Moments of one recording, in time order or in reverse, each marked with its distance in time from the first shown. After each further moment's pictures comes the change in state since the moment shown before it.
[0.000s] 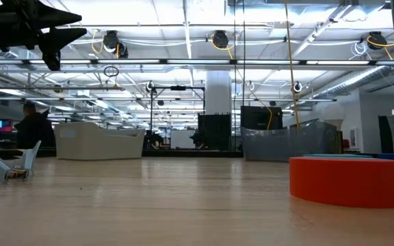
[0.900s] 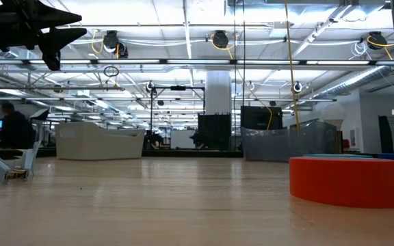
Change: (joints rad) left arm 0.000 0.000 0.000 0.000 -0.001 0.002; right arm 0.087 0.050 -0.001 0.064 0.005 -0.001
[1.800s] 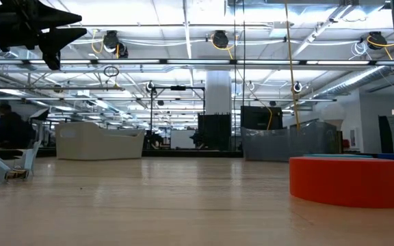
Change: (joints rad) left arm 0.000 0.000 0.000 0.000 -0.002 0.026; right arm 0.005 0.014 -0.345 0.439 -0.163 0.157
